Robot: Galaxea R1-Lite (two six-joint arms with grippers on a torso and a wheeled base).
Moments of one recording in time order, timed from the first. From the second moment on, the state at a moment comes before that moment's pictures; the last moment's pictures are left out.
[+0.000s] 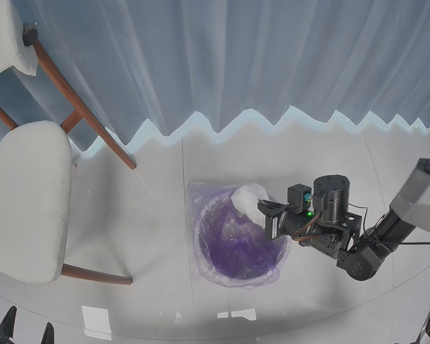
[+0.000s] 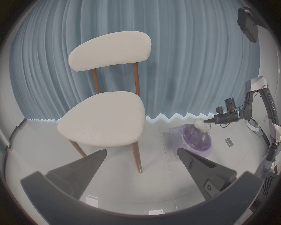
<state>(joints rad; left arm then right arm) -0.01 0.02 -0.02 0.00 0.00 0.01 0.60 2.08 -0.80 -1.04 -0.03 0.09</state>
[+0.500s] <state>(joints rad) -0.01 0.02 -0.02 0.00 0.00 0.01 0.63 2.24 -0.79 -1.05 -0.03 0.09</state>
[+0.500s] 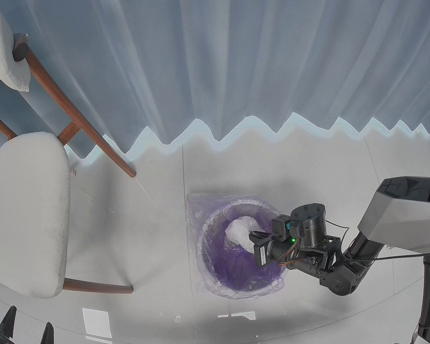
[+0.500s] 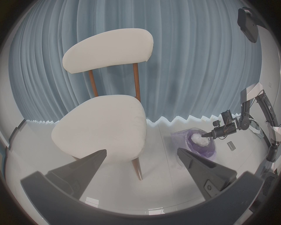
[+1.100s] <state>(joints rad) -0.01 0.02 -0.02 0.00 0.00 0.01 0.64 2.34 -0.85 -1.06 -0.05 0.10</state>
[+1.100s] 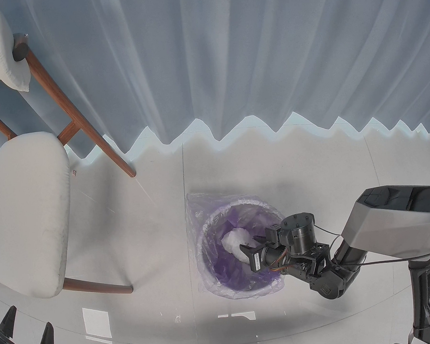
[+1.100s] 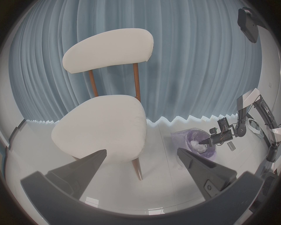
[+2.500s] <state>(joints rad) -0.01 0.02 -0.02 0.00 0.00 0.01 0.10 0.50 -0.17 -0.26 -0.04 0.05</state>
